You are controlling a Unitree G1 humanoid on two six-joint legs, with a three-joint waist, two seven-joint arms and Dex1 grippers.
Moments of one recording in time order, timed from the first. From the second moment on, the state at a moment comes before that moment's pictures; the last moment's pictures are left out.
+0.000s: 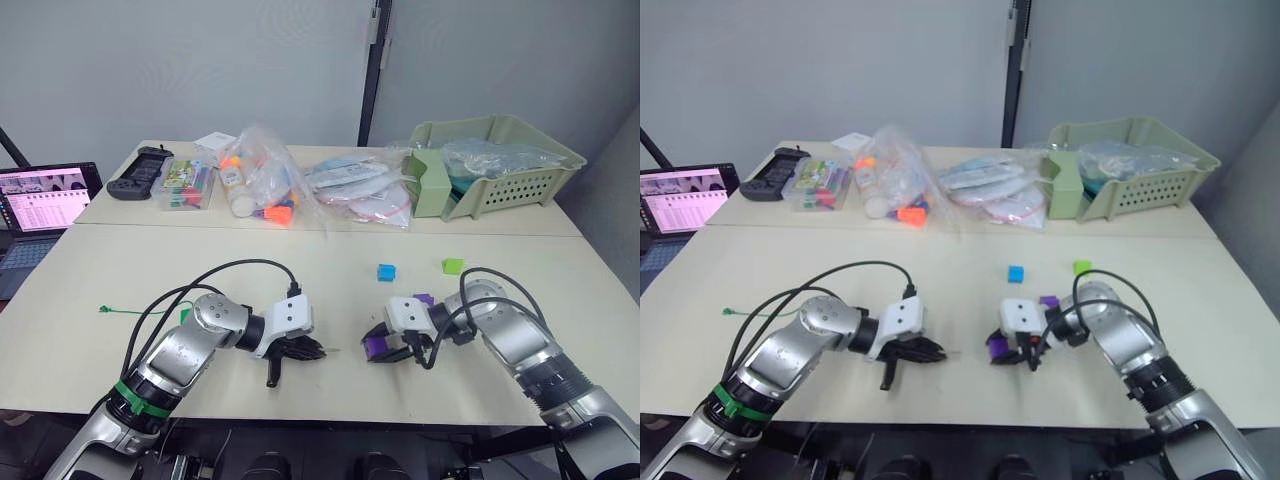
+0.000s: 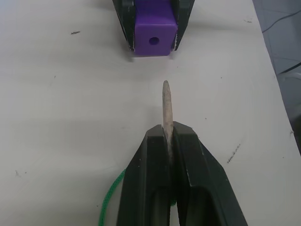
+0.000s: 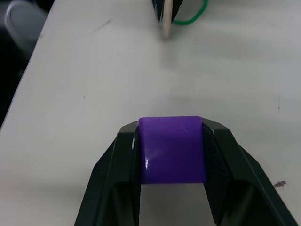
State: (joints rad) left arm -0.47 0.62 -0.37 -0.17 -0.16 0.51 -1.17; right arm -0.54 -0.69 0.38 0.04 0.16 0.24 1.33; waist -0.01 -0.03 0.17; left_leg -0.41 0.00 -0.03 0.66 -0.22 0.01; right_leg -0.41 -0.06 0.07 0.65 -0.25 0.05
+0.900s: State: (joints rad) left arm -0.55 0.58 -0.46 -0.14 -0.11 0.55 -1.15; right arm -0.47 -0.64 0.39 -0.15 0.14 0.49 1.14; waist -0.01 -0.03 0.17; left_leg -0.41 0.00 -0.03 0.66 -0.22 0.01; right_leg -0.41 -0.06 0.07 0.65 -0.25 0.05
